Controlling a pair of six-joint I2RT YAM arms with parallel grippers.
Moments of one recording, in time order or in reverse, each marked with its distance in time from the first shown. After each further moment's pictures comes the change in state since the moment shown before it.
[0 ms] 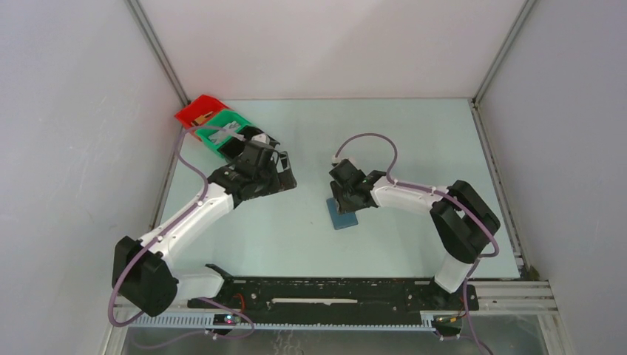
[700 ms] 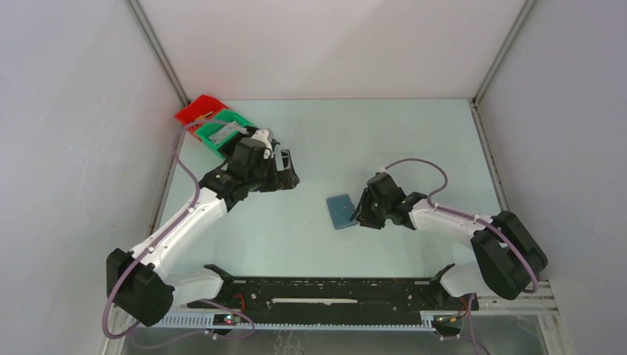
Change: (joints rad) left arm 0.021 -0.073 0.000 0.058 0.138 0.163; right arm -0.145 -0.323 -0.402 0.200 -0.225 0.500
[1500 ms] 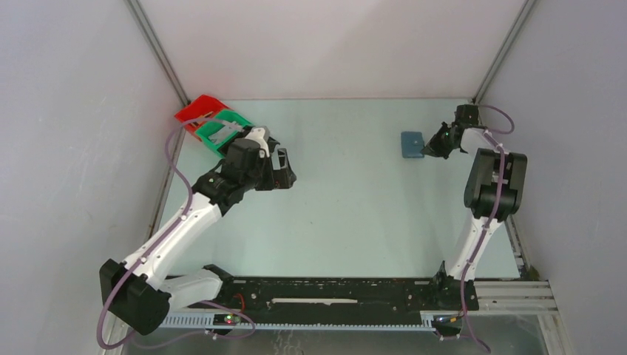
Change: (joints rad) left arm 0.002 -0.051 0.000 -0.002 -0.028 0.045; right arm -0.843 0.701 0.872 -0.198 -0.248 -0.443
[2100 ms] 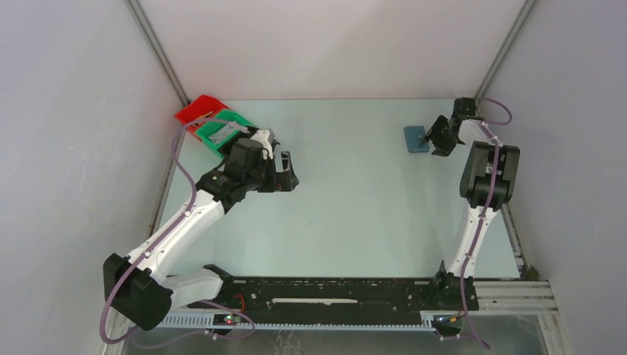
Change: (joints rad) left arm 0.002 0.029 0.000 -0.011 0.050 0.018; right arm 0.013 0.093 0.137 -0.090 0.140 -0.044
